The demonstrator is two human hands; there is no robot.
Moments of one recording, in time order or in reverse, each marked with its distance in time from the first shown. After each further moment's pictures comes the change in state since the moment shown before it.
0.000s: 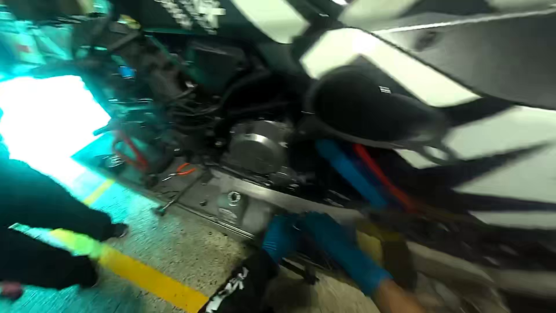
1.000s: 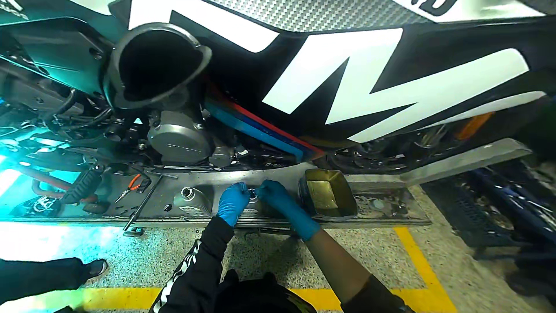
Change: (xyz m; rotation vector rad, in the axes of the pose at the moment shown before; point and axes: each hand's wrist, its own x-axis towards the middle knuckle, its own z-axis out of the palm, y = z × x) left_hand 0.034 0.014 -0.043 0.212 -0.315 -0.256; right_hand 0.019 0.013 0.066 0.946 0.280 0.400
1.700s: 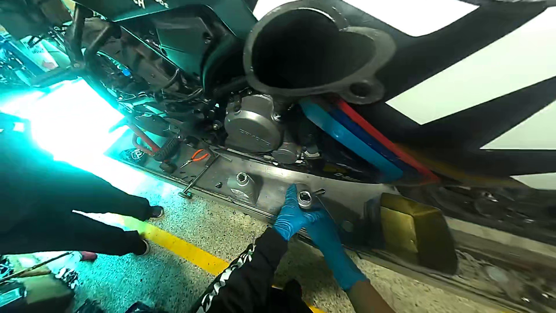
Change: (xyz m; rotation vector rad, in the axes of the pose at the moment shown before) left_hand 0.007 -0.032 0.081 -0.556 0.137 0.002; right_hand -0.007 0.084 0.087 -0.368 0.111 -0.010
